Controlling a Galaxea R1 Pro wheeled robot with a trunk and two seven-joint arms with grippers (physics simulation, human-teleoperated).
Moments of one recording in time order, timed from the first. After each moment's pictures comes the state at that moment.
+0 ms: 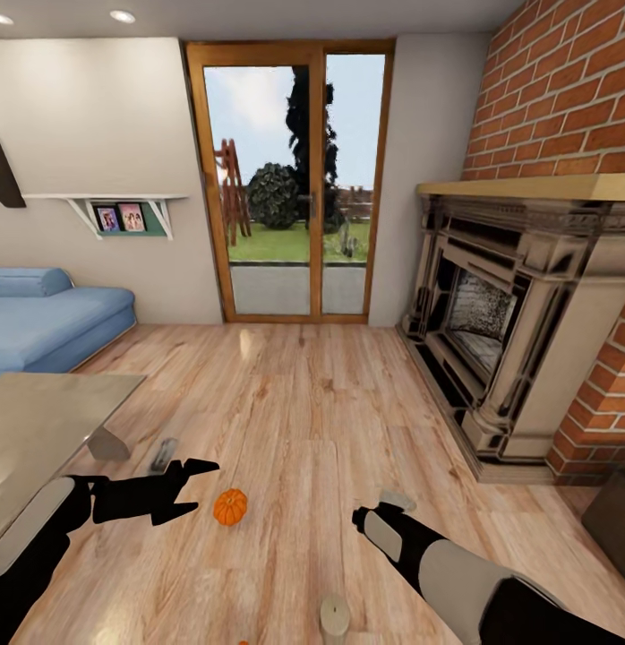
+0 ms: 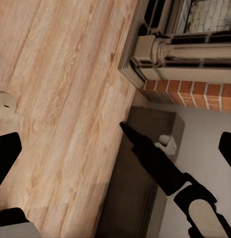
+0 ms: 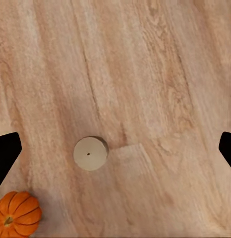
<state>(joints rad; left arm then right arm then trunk) -0.41 0.39 -0.09 -1.27 1.83 1.00 0.47 -0.80 0.14 0.79 -0.19 -1.09 0.19 -0.46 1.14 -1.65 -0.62</state>
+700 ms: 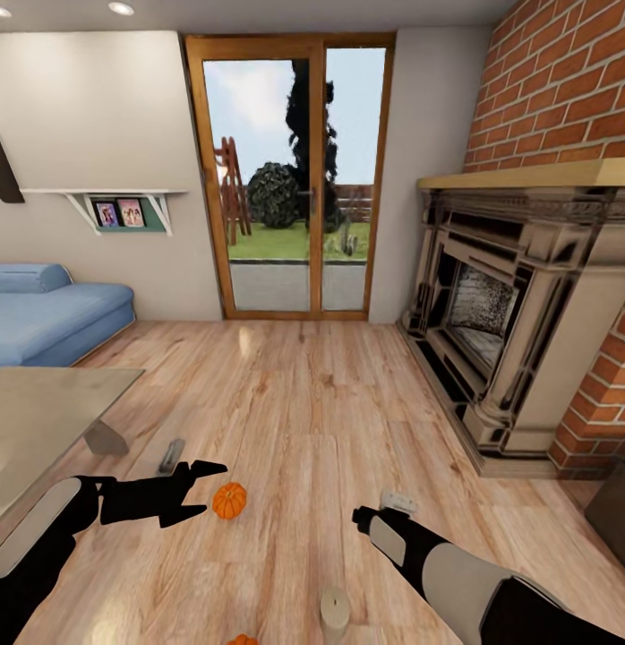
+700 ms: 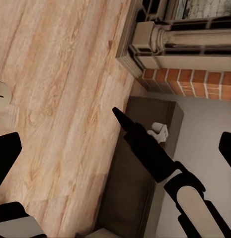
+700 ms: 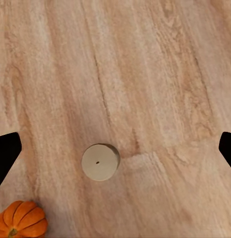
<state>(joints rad) -0.41 0.39 -0.13 -1.28 1.88 1.00 0.47 -0.79 0.13 0.79 -0.15 -1.09 0.12 -0.35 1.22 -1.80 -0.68</state>
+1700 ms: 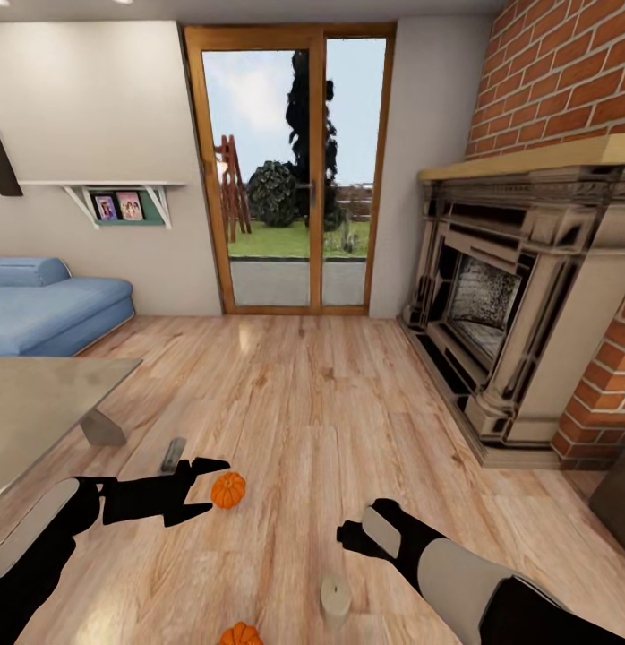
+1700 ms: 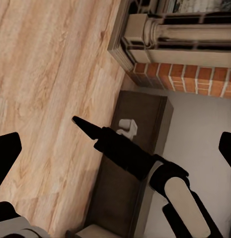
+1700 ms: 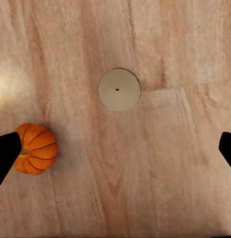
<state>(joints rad) -0.40 0.39 -0.13 -1.29 1.96 1.00 0.47 -0.80 0.14 0.77 -0.22 -1.11 0.46 -0.33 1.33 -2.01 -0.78</state>
